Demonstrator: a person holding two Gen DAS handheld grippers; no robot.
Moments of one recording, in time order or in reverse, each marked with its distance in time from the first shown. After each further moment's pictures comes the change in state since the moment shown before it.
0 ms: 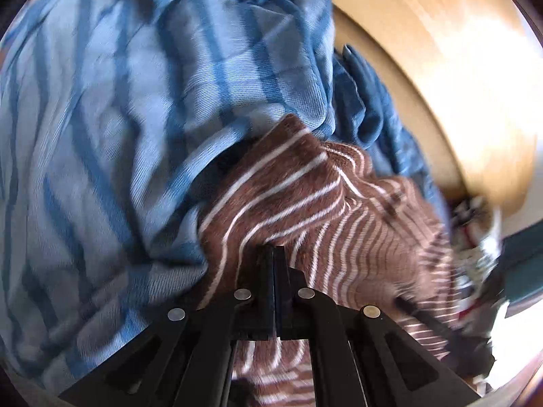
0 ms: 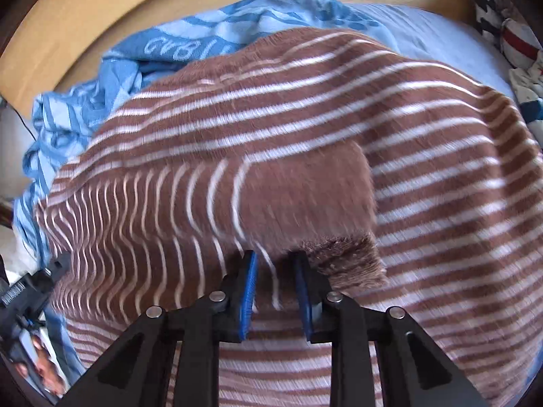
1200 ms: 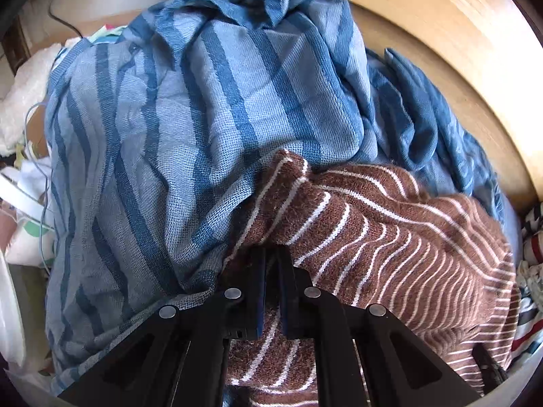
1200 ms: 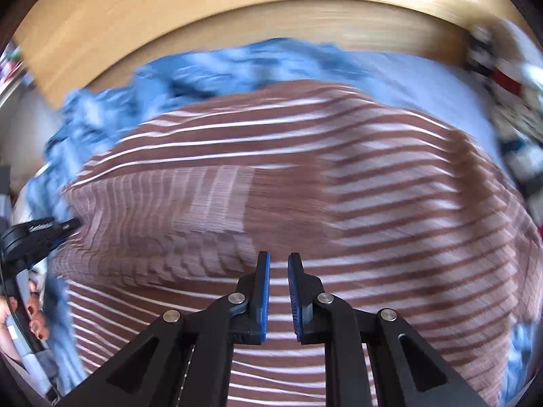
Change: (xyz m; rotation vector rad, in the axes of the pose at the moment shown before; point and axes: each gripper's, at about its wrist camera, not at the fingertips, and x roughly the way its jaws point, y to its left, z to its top) left arm 0.031 -0.048 0.018 0.062 -0.049 0.385; right arm -0.014 0.019 -0.002 -0.123 -0.138 0.030
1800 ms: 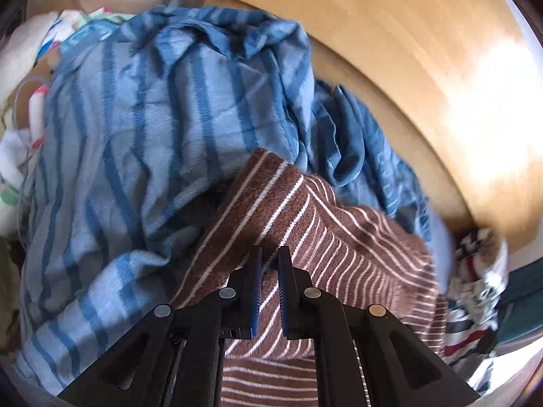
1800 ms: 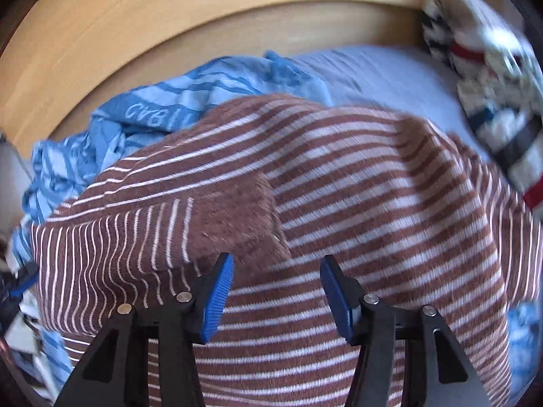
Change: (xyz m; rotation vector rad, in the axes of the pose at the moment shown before) left arm -0.028 -0.012 -0.003 -0.053 0.011 -0.180; right arm 0.004 -0.032 0.010 0.152 -0.075 -0.087
